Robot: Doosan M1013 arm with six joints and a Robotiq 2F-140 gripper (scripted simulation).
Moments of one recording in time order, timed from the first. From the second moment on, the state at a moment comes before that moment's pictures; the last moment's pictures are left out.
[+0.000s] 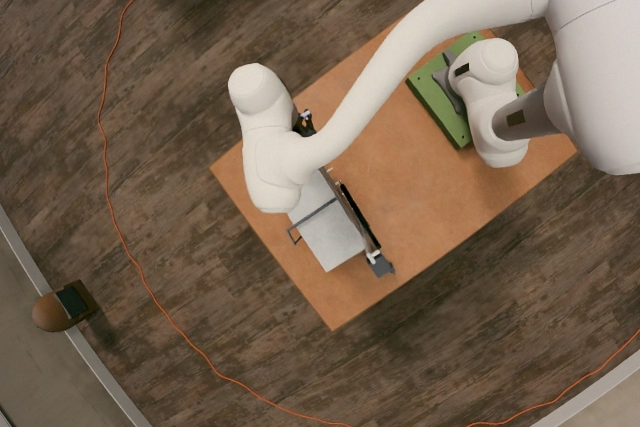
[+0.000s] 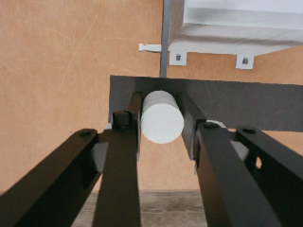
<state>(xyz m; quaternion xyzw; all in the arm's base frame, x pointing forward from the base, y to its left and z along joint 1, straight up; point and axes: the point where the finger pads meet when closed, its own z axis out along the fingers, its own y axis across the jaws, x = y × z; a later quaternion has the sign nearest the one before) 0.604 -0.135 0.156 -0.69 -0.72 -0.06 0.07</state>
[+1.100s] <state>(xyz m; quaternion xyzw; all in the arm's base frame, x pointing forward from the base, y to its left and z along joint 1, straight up) 0.604 -0.135 0.164 -0.69 -0.72 -0.06 0.07</state>
